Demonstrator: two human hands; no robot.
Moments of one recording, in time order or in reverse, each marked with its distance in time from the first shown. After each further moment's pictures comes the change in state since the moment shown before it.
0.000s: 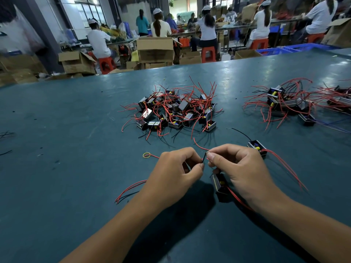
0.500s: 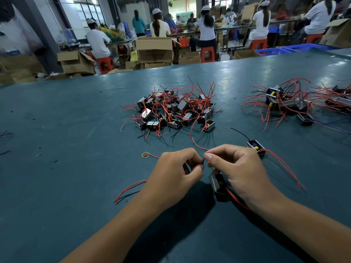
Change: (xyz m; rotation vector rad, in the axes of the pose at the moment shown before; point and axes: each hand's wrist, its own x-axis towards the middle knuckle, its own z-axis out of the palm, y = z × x) left_hand -0.001 -0.001 0.003 0.037 0.020 0.065; right_hand 0.000 0.002 0.001 -0.046 0.022 -0.005
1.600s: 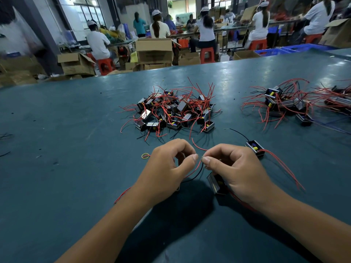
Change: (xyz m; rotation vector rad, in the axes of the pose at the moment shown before) left_hand 0.005 0.005 -0.017 -0.015 0.050 0.044; right_hand 0.002 -0.003 -0.005 -0.064 -0.154 -0.094
